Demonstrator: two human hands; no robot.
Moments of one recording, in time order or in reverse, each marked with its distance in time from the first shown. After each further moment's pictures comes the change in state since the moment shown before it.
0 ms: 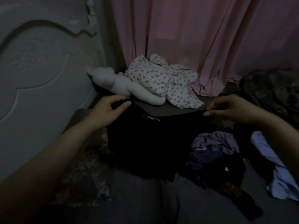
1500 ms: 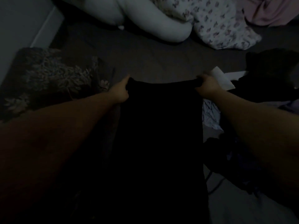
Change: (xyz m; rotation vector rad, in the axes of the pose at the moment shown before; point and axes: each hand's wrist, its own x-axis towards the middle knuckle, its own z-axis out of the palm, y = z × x) left_hand 0.107 -0.417 0.230 0.337 -0.404 -0.588; right_hand 0.352 0.338 0.269 -0.208 0.031 0.378
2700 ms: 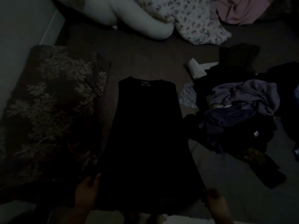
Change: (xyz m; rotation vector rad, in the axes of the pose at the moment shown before) left_hand -0.386 -0.091 0.135 -0.456 0.194 -0.756; right_hand -0.449 0.140 0.110 0.527 -0.038 0.862
